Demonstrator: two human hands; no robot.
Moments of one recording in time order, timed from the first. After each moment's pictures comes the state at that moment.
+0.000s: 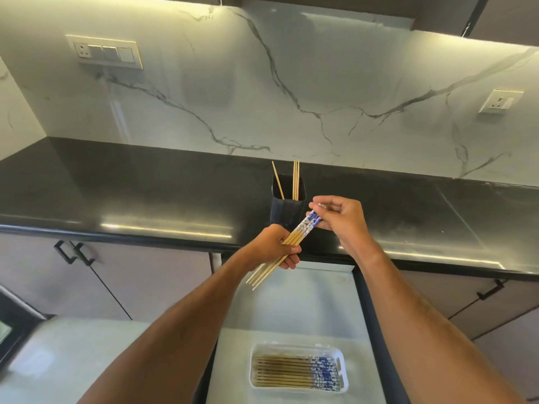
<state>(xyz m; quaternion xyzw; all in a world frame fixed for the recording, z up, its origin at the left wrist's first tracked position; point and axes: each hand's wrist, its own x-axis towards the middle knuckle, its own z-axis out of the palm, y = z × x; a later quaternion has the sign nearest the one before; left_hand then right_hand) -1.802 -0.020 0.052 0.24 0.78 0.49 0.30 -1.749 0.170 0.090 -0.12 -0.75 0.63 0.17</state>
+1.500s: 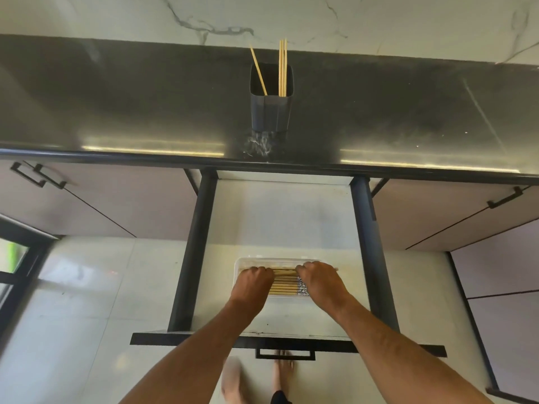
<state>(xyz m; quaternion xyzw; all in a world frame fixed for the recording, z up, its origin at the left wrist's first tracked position) -1.623 -0.034 -0.195 0.33 0.93 0.03 0.16 -1.569 0.161 -0.180 0.03 -0.99 0.07 -0.14</state>
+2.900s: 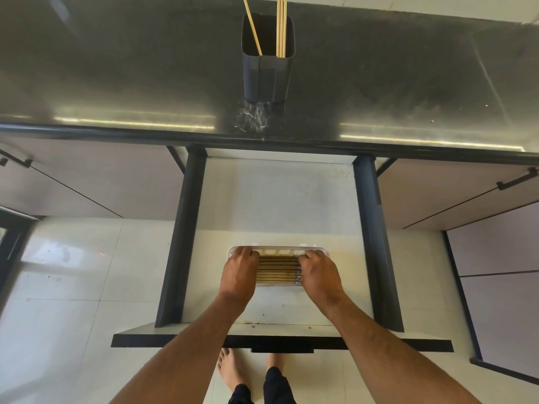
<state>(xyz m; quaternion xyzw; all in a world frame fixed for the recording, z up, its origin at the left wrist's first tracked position) -1.634 -0.037 -0.226 0.22 0.95 0.13 0.16 -1.563 0.154 -0.220 -0.08 -0.98 0.14 -0.09</state>
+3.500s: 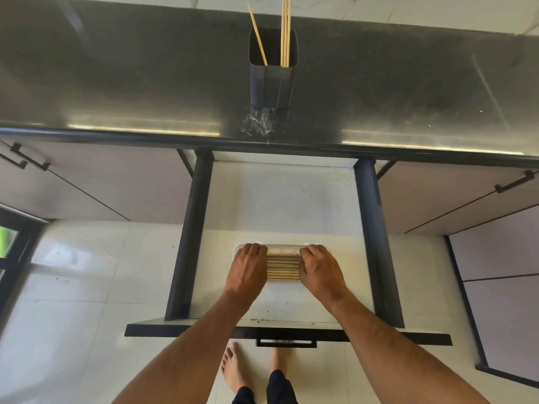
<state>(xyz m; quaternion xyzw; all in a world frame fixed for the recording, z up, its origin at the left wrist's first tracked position) -1.627 -0.037 -0.217 0.27 0.95 0.14 0.10 -1.560 0.150 -0.209 -0.06 -0.99 0.15 -0.04</state>
